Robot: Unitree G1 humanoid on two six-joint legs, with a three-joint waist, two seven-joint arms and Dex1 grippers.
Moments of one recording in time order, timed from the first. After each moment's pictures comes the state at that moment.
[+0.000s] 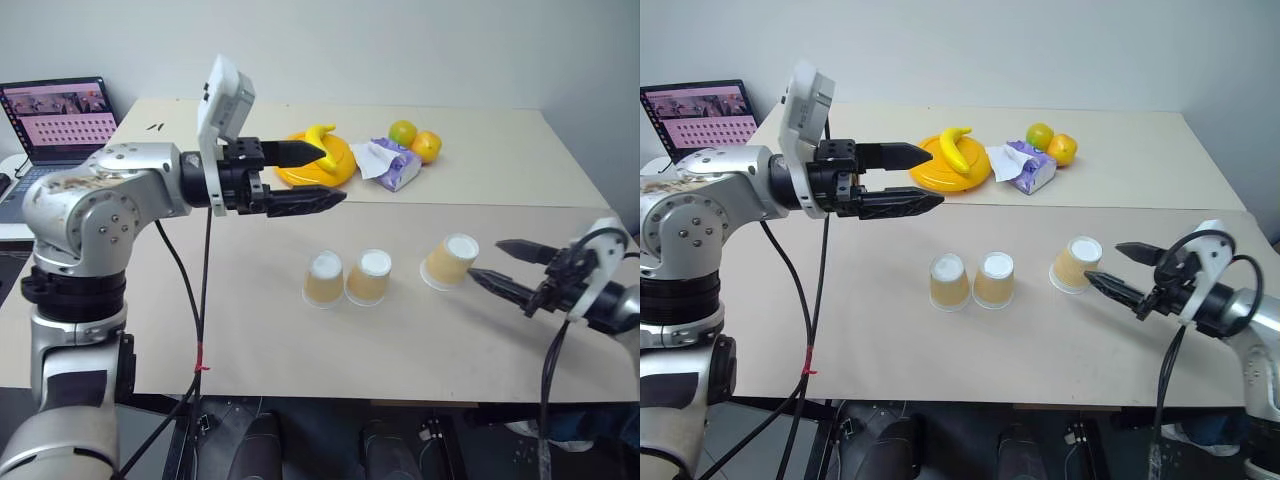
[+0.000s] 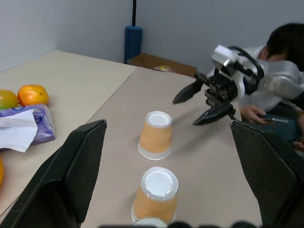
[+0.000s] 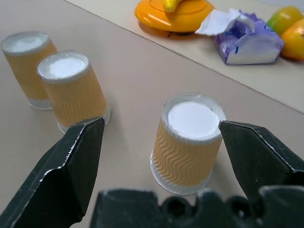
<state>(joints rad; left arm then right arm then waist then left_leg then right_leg) -0.95 0.68 0.01 -0.16 -0.78 0.96 -0.91 -0.15 -0.77 -0.35 -0.09 0.51 0.42 0.97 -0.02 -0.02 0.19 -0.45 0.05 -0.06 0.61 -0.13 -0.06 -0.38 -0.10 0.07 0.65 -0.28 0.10</state>
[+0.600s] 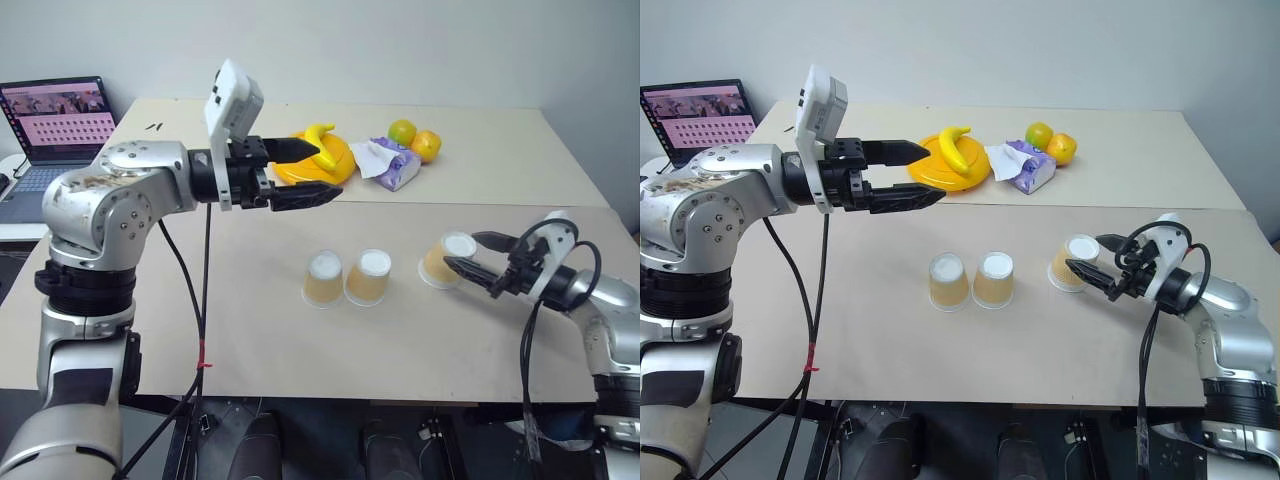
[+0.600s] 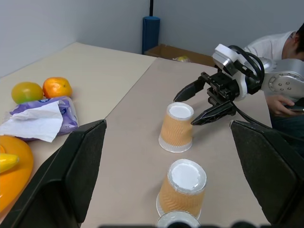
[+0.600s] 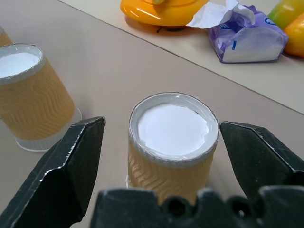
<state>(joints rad) -0.97 0.66 -0.01 -0.13 -0.70 0.92 -0.91 -0.36 -0.72 -0.22 0.17 0.41 0.29 0.96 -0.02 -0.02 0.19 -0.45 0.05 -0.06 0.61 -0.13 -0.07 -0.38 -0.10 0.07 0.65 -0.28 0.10</state>
